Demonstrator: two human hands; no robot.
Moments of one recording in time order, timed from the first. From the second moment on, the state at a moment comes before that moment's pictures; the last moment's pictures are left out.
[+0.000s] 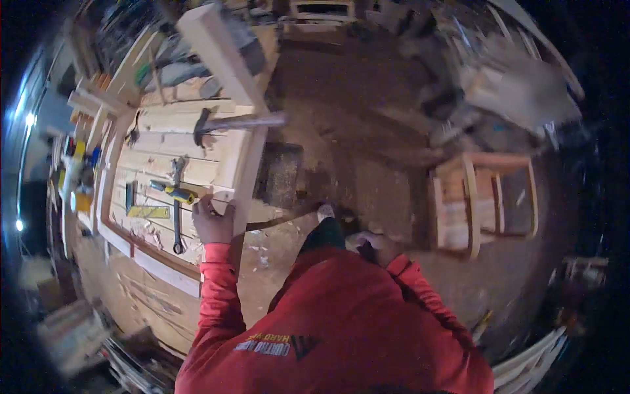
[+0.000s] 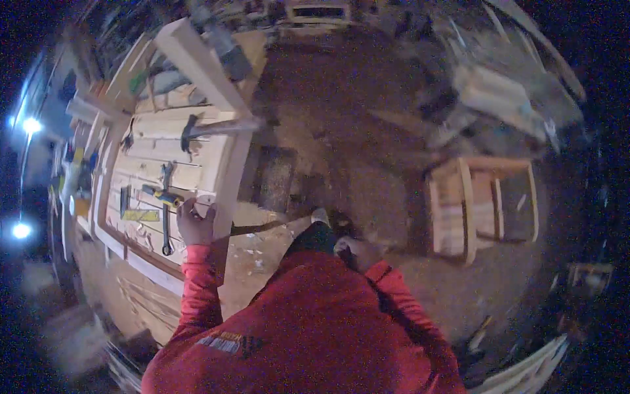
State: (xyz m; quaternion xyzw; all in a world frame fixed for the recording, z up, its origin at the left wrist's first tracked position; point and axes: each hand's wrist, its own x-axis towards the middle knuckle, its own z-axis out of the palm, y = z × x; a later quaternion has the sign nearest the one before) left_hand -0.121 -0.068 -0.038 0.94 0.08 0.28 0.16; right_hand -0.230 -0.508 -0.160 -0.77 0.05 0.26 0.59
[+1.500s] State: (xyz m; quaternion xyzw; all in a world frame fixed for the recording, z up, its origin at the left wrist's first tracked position) left_hand 0.080 -0.128 0.049 0.45 0.41 0.26 0.75; right_hand 0.314 -0.349 -0.138 -0.66 -0.57 0.46 0.18
